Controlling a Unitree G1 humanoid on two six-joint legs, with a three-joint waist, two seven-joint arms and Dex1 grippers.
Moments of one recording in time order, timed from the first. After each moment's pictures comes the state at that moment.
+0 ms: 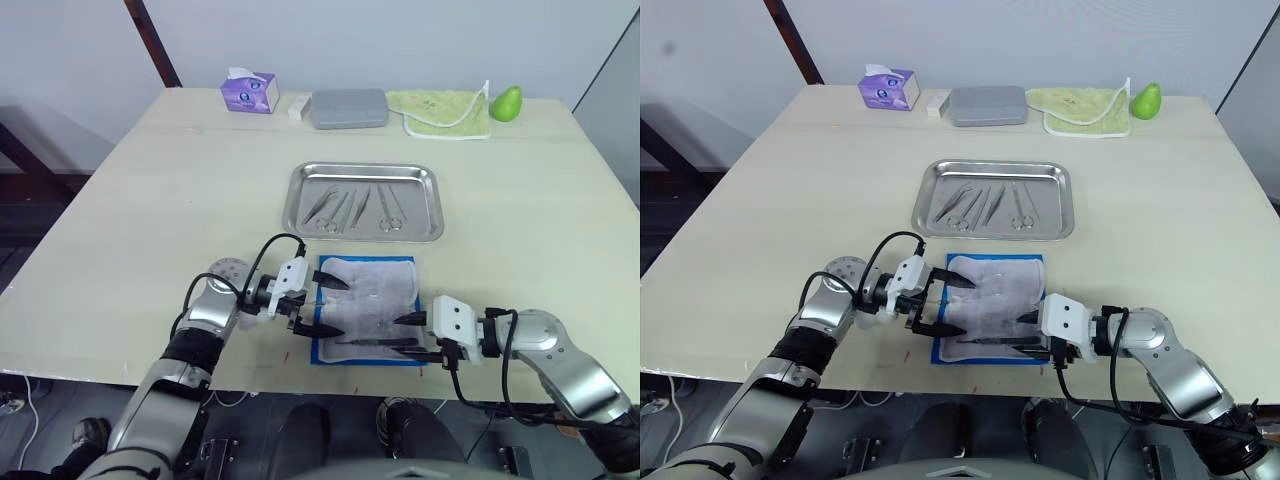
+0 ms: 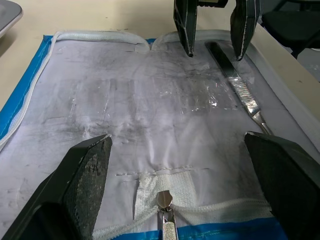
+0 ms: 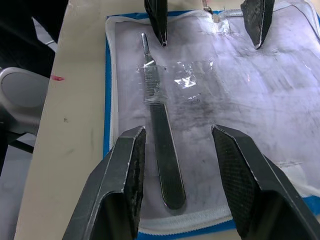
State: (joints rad) left arm -0.50 0.50 -0.24 0.51 -0.19 -0.20 -1.53; right arm -0.09 -0.67 0.32 -0.37 0.15 0.28 0.99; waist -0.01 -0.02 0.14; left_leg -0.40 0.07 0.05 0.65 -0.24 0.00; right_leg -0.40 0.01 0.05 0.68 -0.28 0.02
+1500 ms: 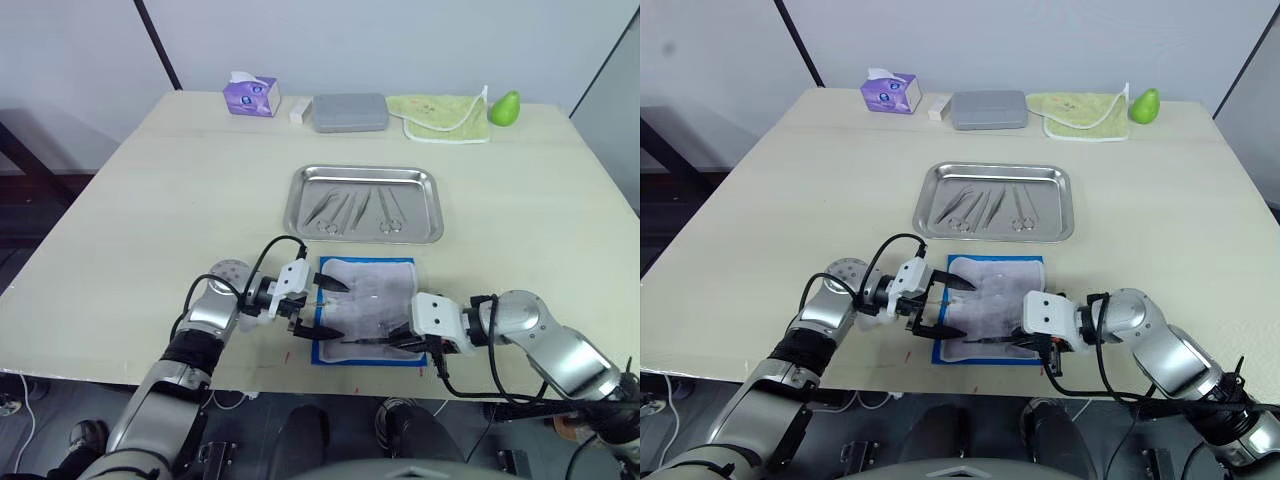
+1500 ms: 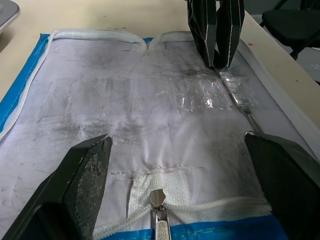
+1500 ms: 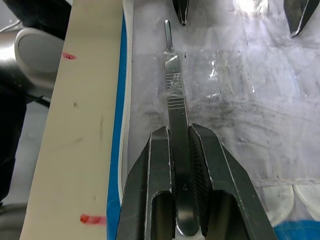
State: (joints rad) left arm -0.49 0.50 -0.25 0.50 -0.19 -0.19 -1.52; right arm -0.30 -0.74 0.47 -0.44 0.10 0.56 1.06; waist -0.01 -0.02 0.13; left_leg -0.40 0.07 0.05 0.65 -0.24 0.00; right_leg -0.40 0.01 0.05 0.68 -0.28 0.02
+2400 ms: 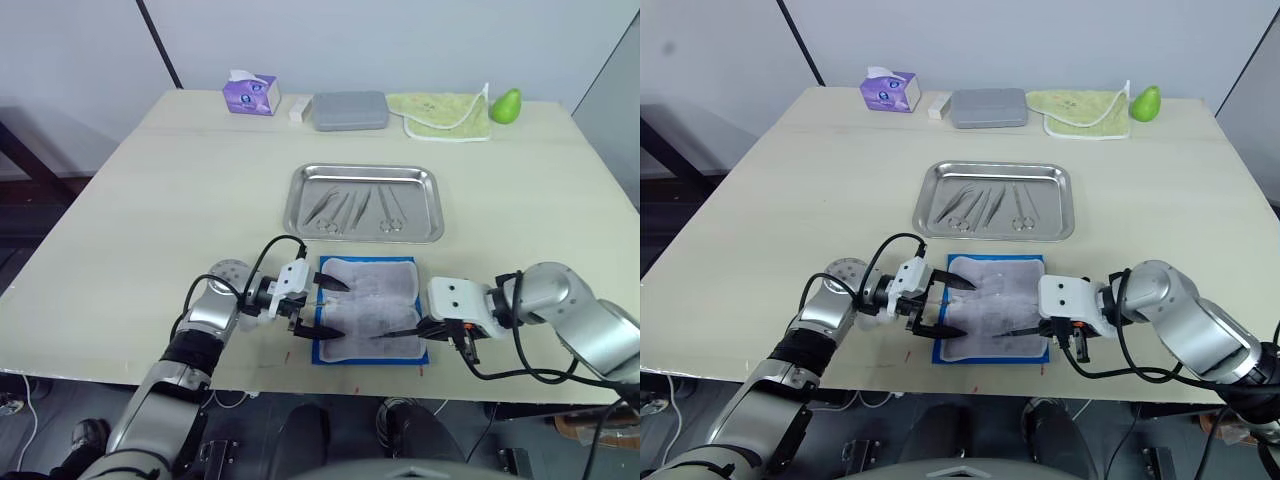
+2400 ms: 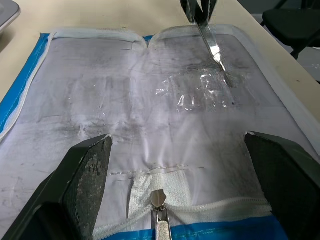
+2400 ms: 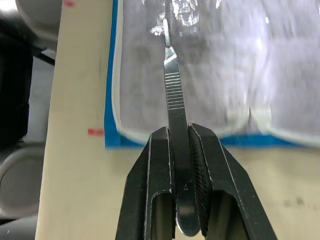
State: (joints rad) left arm -0.49 0.50 -0.25 0.50 -0.19 -0.19 -1.52; right arm -0.37 -0.96 0.40 -0.55 0.16 0.72 1.15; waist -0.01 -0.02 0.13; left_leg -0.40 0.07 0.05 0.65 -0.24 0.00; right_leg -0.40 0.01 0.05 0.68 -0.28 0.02
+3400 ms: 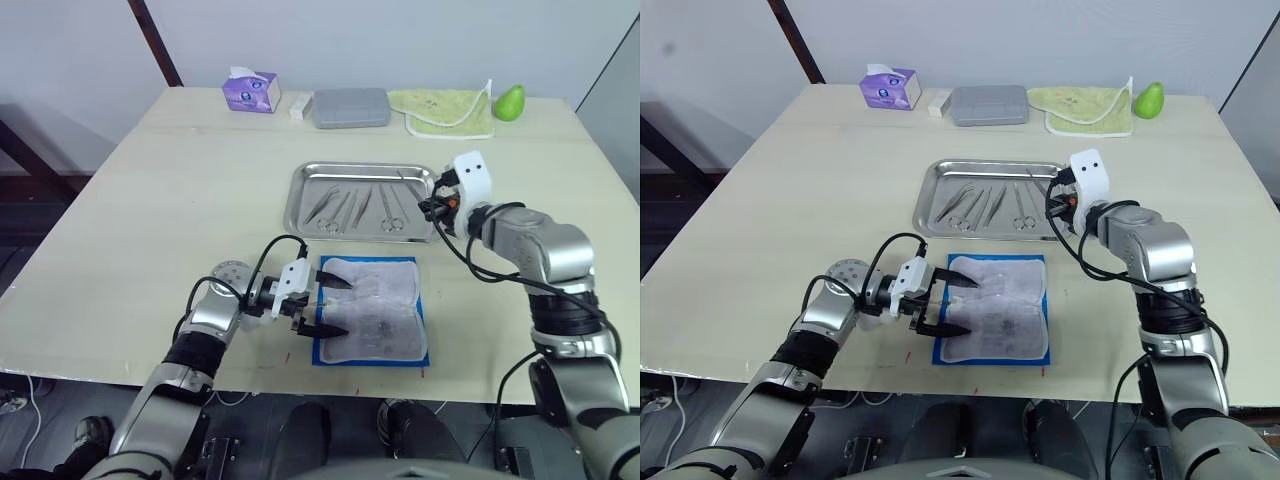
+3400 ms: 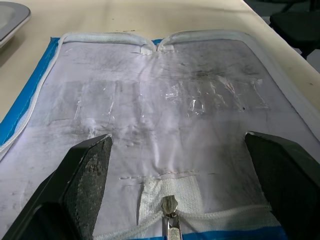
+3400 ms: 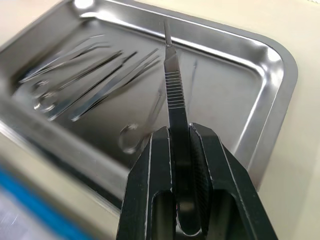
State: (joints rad) left arm -0.48 0.49 -0.24 0.49 -0.18 -0.20 -1.49; right arm -0.73 -0.32 0.00 0.03 0.26 1.01 0.34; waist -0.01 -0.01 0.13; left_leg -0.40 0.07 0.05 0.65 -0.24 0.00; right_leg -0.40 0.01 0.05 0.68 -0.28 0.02
